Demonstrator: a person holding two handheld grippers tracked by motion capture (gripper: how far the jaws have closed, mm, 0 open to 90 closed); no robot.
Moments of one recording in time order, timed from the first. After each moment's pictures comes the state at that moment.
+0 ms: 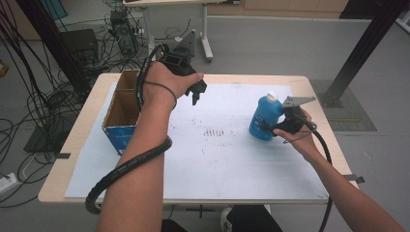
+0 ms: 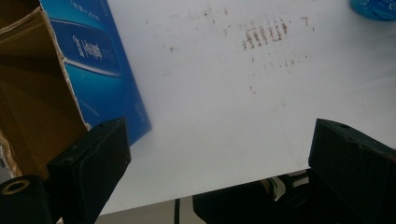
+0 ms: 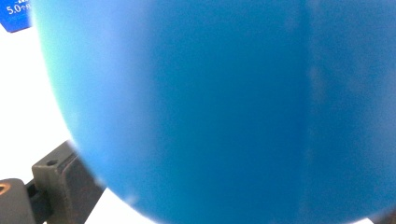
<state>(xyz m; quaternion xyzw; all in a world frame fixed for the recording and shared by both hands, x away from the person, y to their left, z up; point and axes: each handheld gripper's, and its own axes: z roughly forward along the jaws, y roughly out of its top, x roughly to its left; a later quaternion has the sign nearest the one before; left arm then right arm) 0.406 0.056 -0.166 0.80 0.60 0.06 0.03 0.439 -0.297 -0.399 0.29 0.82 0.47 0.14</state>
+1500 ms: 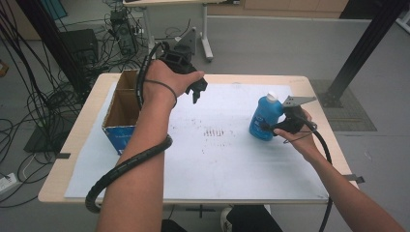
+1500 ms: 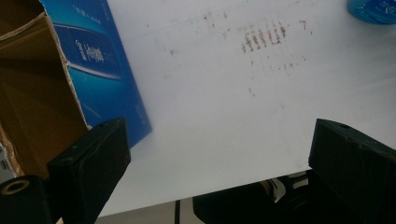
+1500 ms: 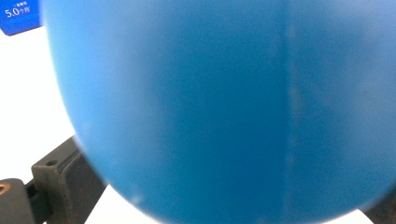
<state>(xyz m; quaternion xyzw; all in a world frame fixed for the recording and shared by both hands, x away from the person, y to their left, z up) 0.407 0.056 -0.163 0.80 0.60 0.06 0.03 0.438 -0.298 -0.398 0.29 0.82 0.47 0.15</state>
